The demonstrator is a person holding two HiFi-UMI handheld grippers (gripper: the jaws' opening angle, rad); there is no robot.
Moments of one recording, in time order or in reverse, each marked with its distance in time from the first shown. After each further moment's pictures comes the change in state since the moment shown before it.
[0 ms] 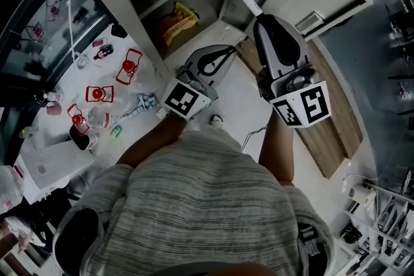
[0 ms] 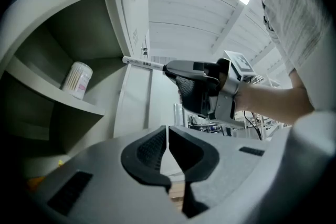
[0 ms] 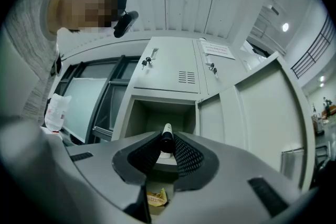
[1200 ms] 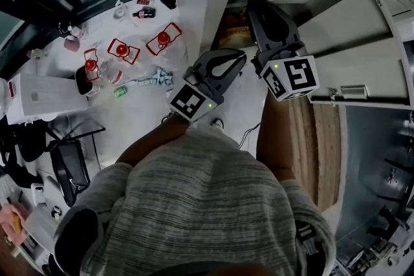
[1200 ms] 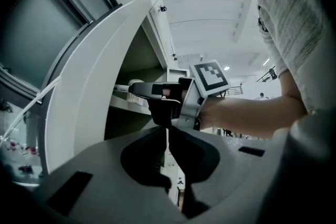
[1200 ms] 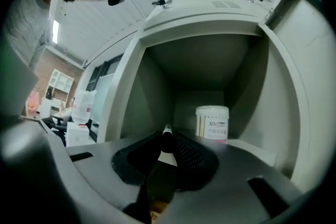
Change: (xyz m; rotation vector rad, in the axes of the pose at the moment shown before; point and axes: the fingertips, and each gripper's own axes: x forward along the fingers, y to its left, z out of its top) left arm -0.071 0.083 -0.008 0.044 0.044 0.359; right arm 0.161 0.070 -0.104 0.029 0.124 0.374
